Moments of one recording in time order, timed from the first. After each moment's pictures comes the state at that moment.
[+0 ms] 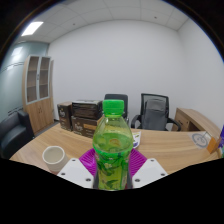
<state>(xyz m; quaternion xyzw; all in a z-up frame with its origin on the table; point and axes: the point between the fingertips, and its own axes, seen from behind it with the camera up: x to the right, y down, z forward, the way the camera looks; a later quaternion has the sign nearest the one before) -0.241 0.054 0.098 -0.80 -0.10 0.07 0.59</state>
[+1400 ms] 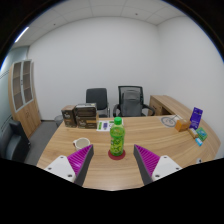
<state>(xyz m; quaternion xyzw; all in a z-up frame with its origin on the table) -0.240 -0.161 0.202 -0.85 0.02 0.00 0.53</state>
